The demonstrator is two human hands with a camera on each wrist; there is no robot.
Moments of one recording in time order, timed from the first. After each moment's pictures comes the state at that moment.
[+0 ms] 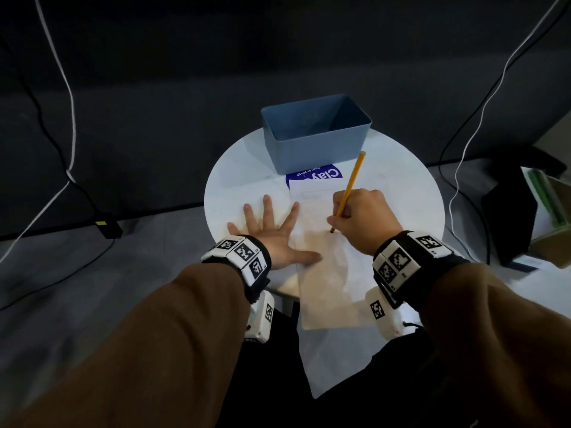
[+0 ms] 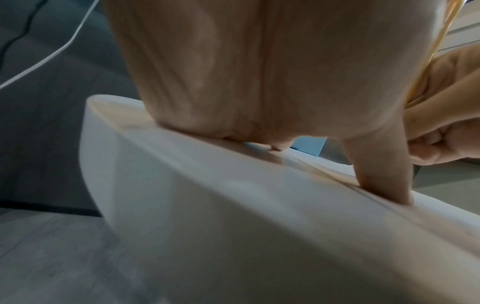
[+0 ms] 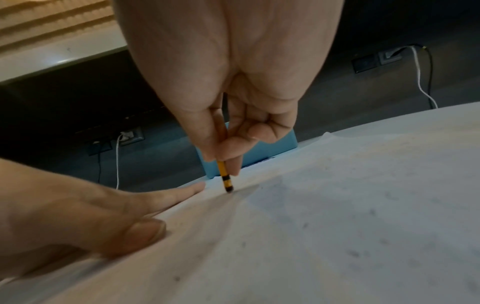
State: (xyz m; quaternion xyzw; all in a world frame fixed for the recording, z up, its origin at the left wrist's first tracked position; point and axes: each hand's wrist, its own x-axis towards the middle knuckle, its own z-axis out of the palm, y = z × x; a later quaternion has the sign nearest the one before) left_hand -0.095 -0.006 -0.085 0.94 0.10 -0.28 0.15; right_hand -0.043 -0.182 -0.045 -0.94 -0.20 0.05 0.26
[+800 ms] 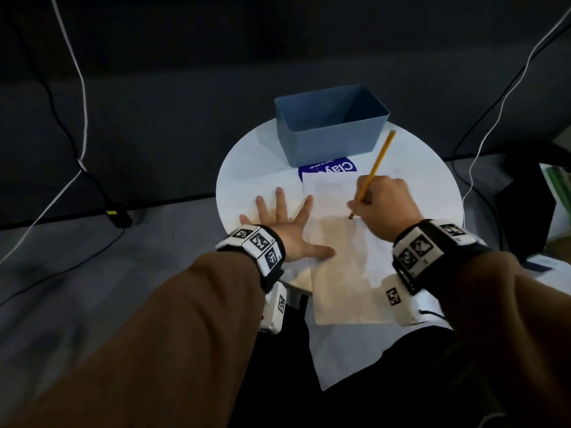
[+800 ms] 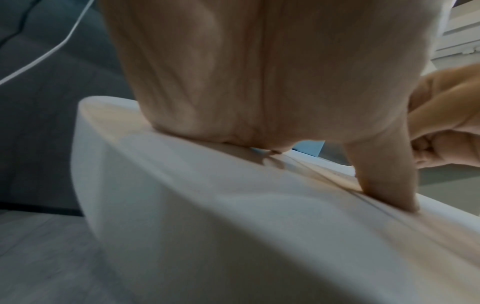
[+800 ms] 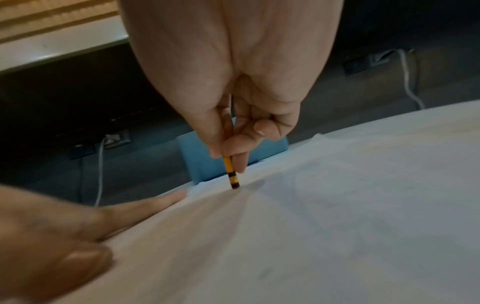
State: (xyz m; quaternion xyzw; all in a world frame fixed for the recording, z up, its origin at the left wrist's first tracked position) left_hand -0.093 -0.003 -0.084 0.94 0.09 -0.30 0.15; right_hand -0.028 -0.183 -0.048 -0.95 -0.16 0.03 0.25
